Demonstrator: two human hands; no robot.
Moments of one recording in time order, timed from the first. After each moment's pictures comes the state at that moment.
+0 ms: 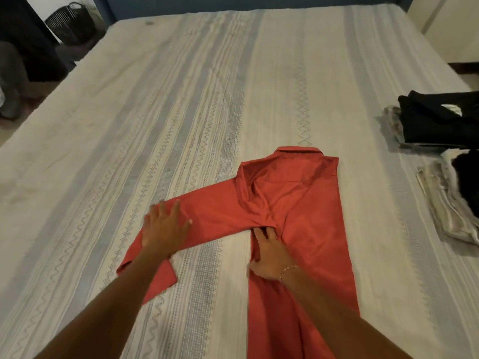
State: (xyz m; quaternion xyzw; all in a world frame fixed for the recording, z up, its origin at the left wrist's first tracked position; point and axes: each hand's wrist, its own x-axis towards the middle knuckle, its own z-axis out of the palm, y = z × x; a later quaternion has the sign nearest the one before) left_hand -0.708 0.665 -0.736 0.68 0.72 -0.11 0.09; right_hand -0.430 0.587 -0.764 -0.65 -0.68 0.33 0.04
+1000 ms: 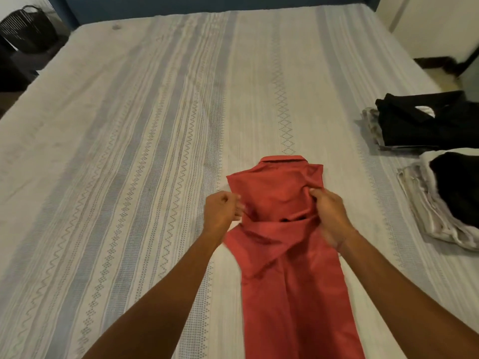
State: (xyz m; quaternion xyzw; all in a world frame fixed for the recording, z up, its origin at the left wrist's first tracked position) left_hand -0.531 0.716 -0.679 0.44 0.64 0.35 0.53; right_hand -0.312 0.667 -0.671 -0.70 -0.16 0.48 0.51
